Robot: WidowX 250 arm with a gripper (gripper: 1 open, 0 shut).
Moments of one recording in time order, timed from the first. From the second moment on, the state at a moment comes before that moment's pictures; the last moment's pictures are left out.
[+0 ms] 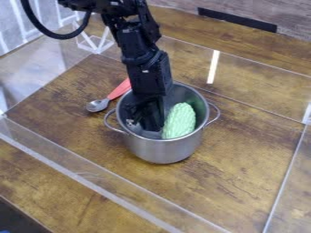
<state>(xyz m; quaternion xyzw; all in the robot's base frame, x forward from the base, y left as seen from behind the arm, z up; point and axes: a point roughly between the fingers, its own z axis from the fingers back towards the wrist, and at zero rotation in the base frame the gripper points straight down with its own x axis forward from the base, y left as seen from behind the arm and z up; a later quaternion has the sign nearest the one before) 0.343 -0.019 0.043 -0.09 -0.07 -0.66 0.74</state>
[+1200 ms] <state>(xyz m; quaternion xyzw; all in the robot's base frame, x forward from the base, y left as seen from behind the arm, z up) 0.359 -0.006 0.079 -0.09 -0.05 -0.58 0.81</state>
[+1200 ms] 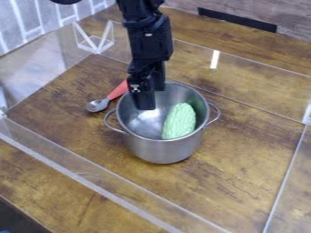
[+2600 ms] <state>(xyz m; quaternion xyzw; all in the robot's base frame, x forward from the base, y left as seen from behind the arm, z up) 0.380 -0.001 0.085 -0.09 -0.07 -0.61 0.78</state>
